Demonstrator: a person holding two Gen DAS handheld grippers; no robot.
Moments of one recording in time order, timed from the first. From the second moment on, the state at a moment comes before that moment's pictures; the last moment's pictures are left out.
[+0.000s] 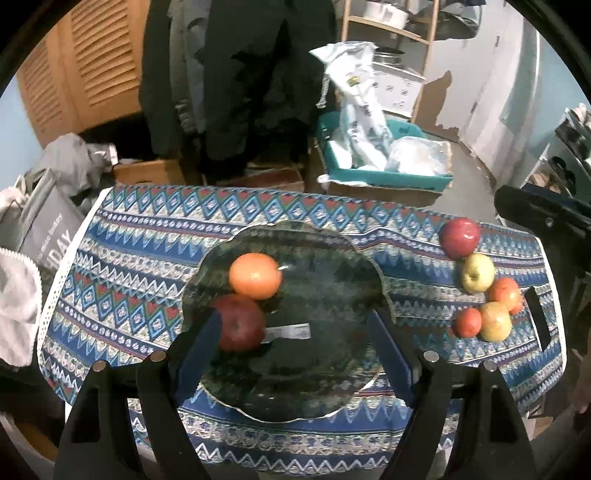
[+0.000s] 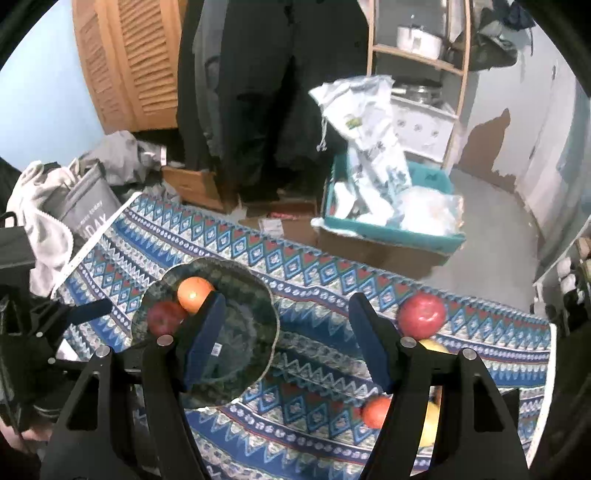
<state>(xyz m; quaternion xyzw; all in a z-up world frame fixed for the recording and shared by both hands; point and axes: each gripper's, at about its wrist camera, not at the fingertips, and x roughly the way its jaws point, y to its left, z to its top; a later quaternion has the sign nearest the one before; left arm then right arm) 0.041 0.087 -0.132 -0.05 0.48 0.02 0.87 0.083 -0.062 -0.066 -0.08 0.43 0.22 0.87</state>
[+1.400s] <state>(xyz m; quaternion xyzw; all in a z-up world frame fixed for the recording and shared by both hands) 0.050 -0.061 -0.113 0.03 0.48 -0.11 0.87 0.042 -0.244 -0.067 -0.03 0.43 0.10 0.90</state>
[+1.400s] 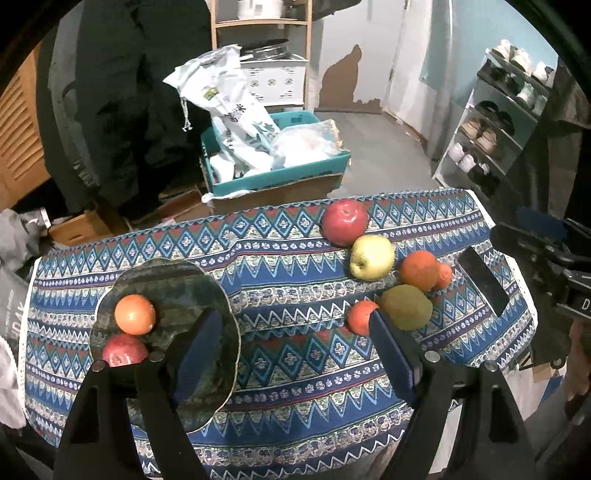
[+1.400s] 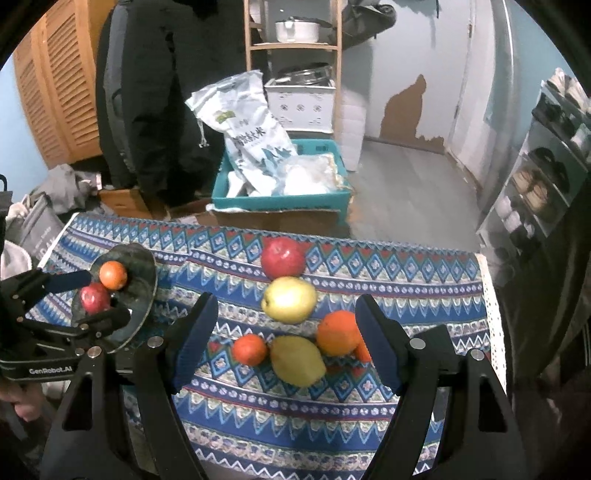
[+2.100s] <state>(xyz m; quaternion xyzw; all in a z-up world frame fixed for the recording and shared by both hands) 0.075 -0.091 -0.195 0.05 0.54 -0.12 0.83 0.071 -0.262 -0.179 -0.02 0.55 0.10 0.83</state>
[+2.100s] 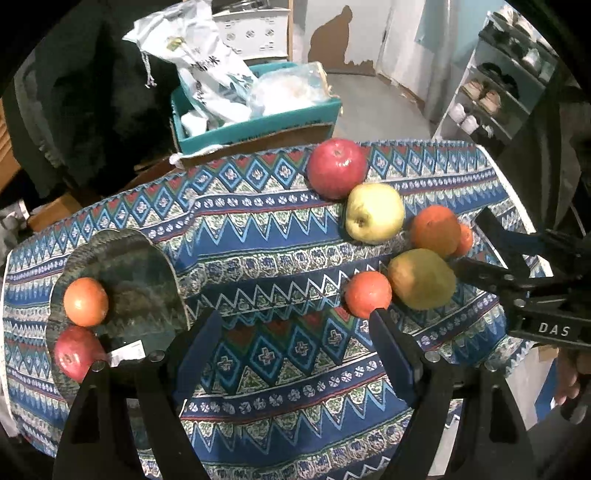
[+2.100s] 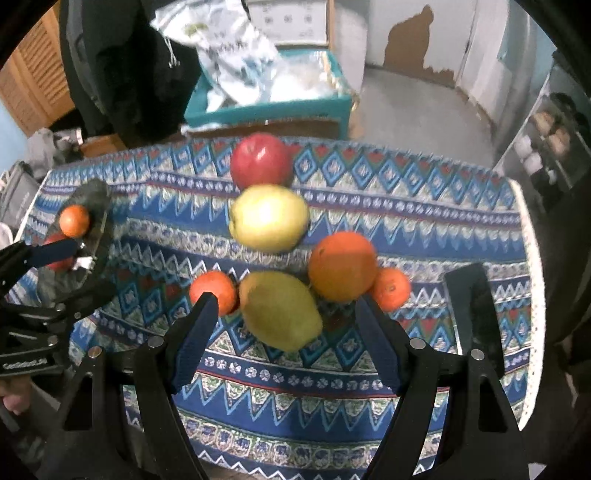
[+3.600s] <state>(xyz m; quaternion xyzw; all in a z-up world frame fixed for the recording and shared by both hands) 0.100 -0.126 -0.250 0.04 0.58 -0.16 0.79 0.073 -0.274 -0.247 -0.02 0.61 0.13 0.78</state>
